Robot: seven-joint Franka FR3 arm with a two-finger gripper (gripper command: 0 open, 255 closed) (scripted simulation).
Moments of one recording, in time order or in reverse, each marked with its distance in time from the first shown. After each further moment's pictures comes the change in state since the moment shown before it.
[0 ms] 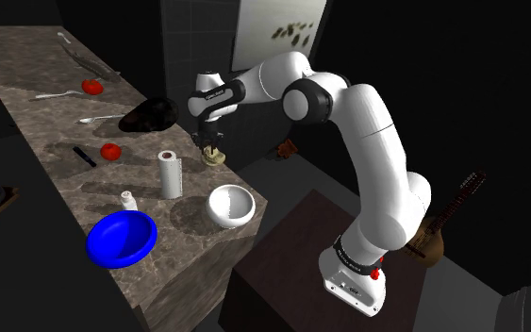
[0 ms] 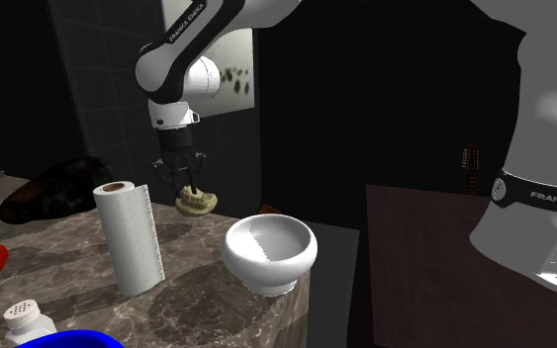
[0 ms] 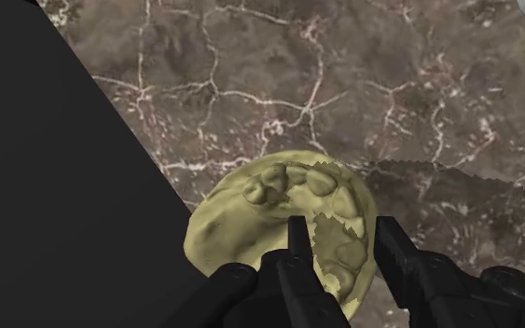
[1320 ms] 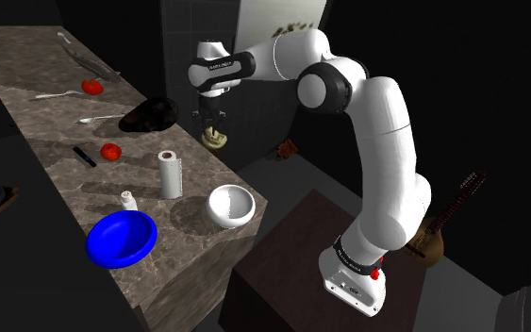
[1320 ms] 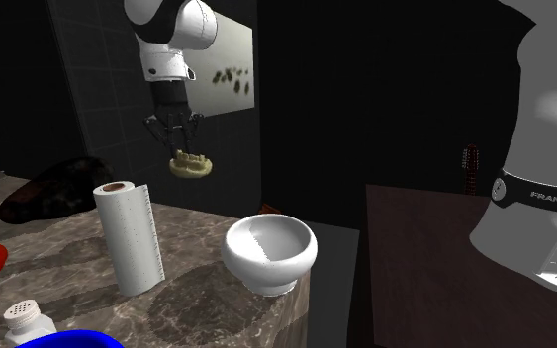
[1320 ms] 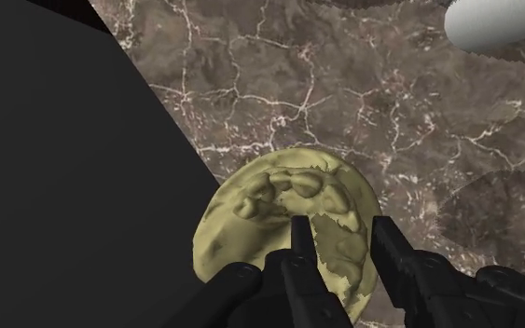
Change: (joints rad) arm -0.002 -0.159 0.000 0.007 0.000 -0.166 0.003
